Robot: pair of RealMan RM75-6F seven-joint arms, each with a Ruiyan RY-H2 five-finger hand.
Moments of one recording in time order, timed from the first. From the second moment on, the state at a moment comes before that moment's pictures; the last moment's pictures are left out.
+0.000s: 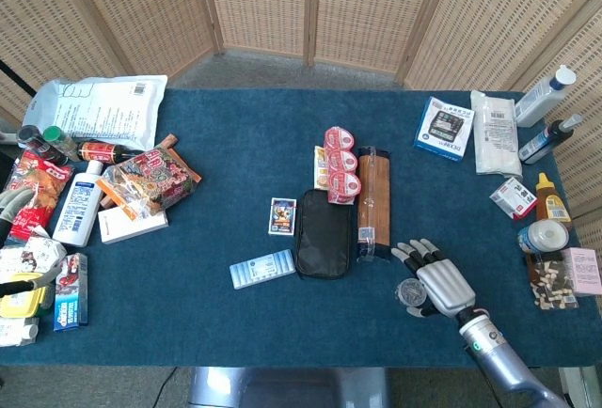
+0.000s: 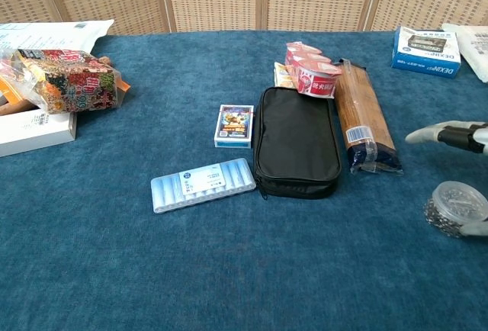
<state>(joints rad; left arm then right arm) -0.13 -0.86 -0.06 -1.80 1.52 1.47 -0.30 0.37 -1.39 -0.02 -1.42 -1.59 1.10 0.00</state>
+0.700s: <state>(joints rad) -0.11 -0.86 -0.06 -1.79 1.51 1.48 -0.32 0.46 -1.44 0.04 -1.32 -1.50 1.03 0.07</state>
